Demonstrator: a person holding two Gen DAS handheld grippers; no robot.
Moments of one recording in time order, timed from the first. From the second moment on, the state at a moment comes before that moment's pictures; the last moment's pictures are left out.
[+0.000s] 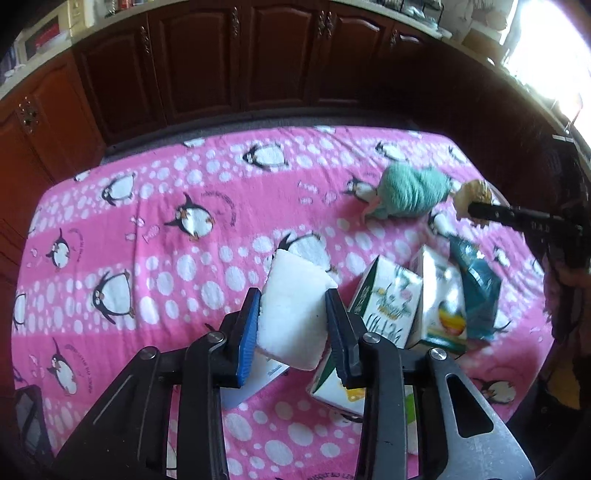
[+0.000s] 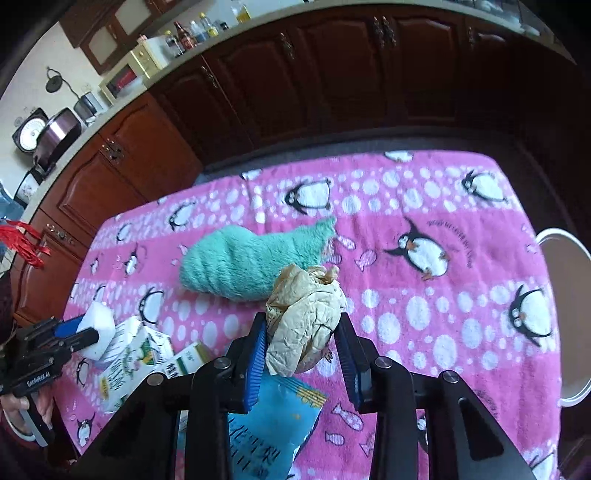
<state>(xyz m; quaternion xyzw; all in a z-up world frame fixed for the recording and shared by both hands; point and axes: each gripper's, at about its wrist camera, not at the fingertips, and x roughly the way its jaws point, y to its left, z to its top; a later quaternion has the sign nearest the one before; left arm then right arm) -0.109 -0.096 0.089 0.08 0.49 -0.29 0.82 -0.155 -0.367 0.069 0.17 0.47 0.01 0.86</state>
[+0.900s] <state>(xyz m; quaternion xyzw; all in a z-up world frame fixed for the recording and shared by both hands) -0.133 -0.124 0.102 0.06 0.47 -0.29 0.83 -0.182 -0.344 0.088 0.14 0.47 0.04 0.87</state>
